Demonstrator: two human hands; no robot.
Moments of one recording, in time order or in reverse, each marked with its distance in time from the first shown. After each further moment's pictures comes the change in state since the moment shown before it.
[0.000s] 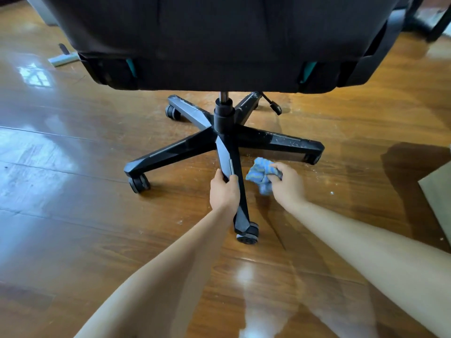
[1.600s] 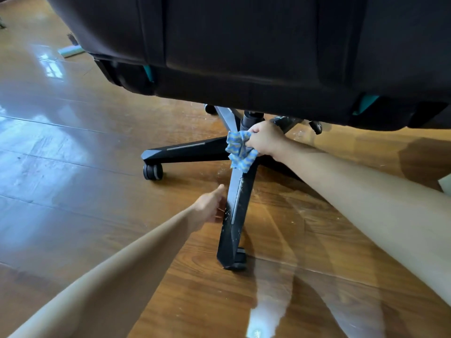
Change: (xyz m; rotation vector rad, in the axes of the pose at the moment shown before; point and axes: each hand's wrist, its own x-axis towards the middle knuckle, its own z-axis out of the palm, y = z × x) left_hand 0.023 -0.053 -0.061 -0.041 -0.423 -0.360; right_hand 0.078 -0.105 0.007 -0.074 -0.248 -0.002
